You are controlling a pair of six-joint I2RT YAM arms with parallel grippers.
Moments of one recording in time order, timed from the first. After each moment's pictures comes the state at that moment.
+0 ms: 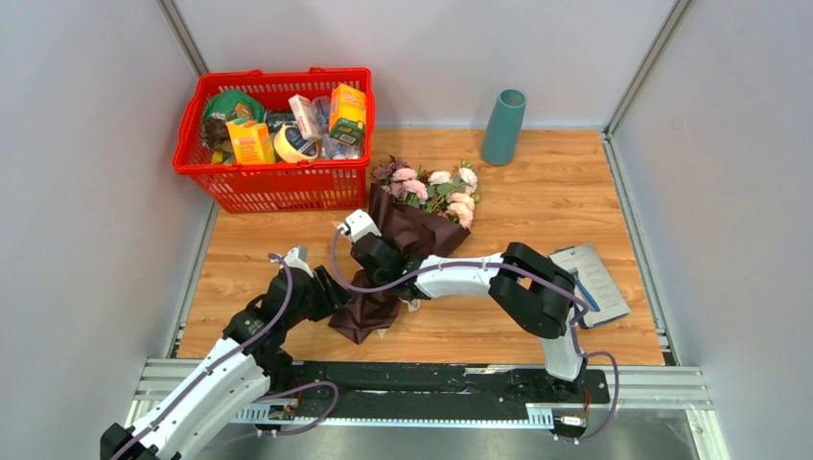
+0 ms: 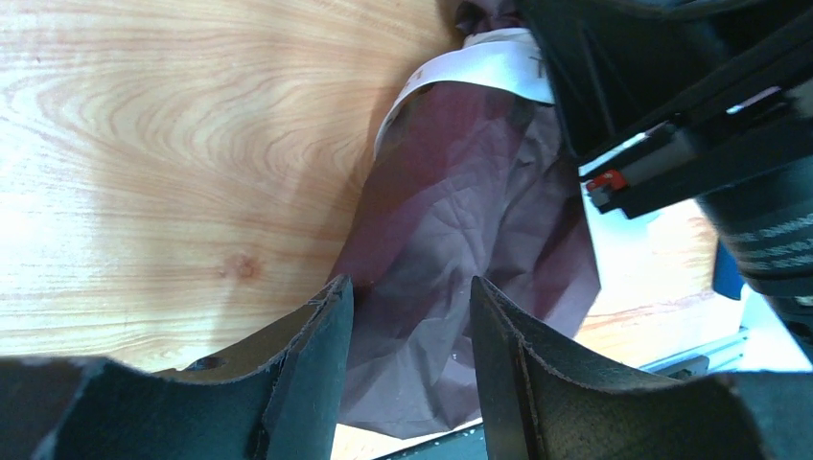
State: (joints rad) left arm -0.55 0.51 0.31 -0.48 -0.03 -0.93; right arm 1.11 1.98 1.25 0.10 0.52 0.13
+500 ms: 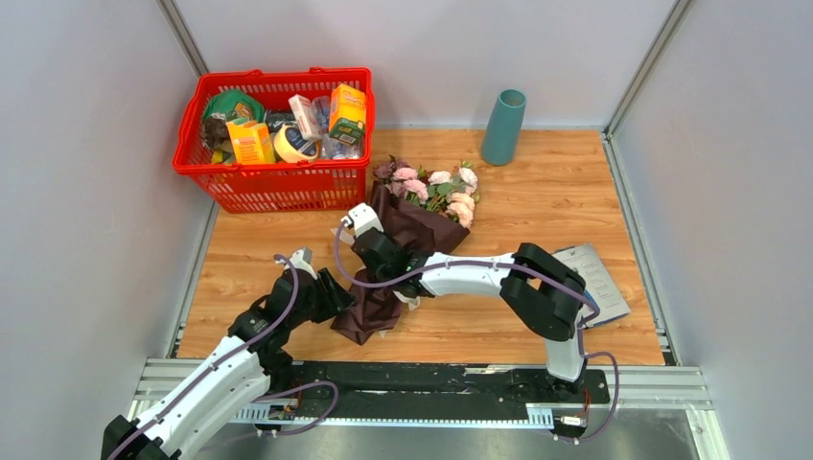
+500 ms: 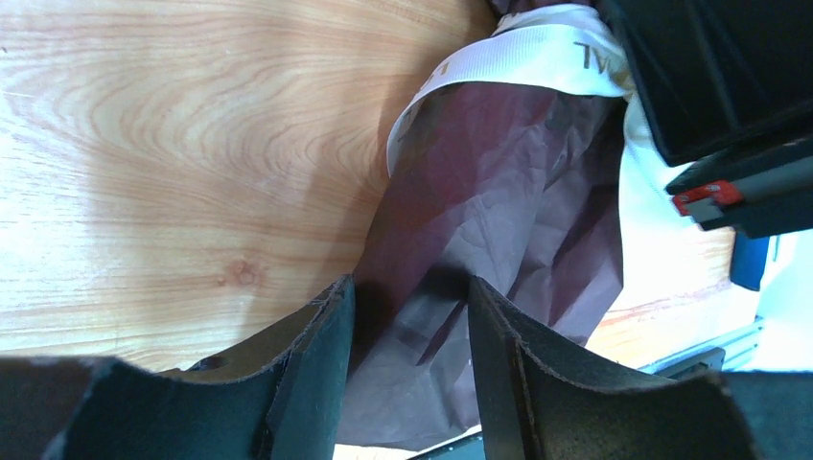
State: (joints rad) left arm -0.55 0.54 0.26 -0.42 -0.01 -0.91; right arm 1.10 1.94 1.25 0.08 0.49 0.18
